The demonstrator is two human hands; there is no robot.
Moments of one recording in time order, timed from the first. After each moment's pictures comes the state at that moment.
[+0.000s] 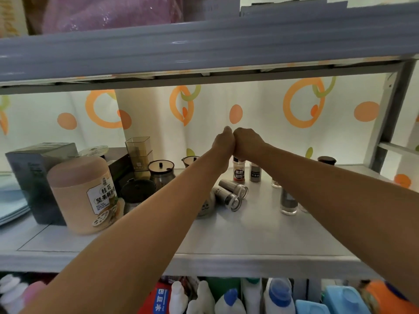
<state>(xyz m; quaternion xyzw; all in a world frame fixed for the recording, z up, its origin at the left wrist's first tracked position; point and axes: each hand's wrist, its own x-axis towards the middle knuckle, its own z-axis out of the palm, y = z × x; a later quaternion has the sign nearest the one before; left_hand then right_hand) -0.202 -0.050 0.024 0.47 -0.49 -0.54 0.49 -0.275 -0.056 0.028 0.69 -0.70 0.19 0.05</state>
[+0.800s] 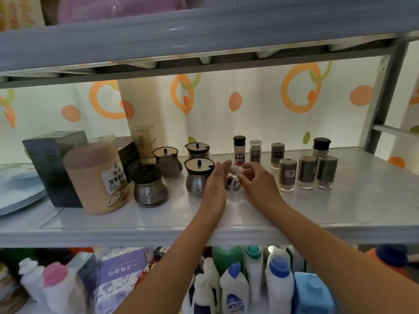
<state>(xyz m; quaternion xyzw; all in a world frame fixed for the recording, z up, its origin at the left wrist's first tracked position) -0.153 0.028 -0.109 0.33 -0.58 -0.49 0.56 -0.281 0.026 -0.108 0.60 -0.61 0.51 -0.11</state>
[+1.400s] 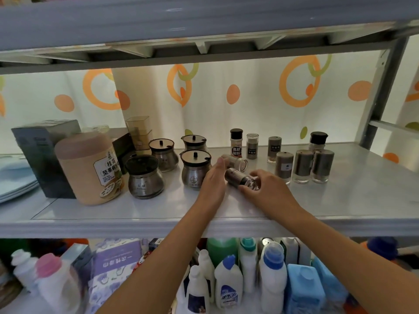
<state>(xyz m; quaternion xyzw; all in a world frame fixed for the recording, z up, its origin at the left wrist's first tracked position) -0.158 0.021 -0.111 0.39 -0.60 -0.48 0.51 -0.299 0.068 -0.112 0.65 -0.67 0.35 -0.04</state>
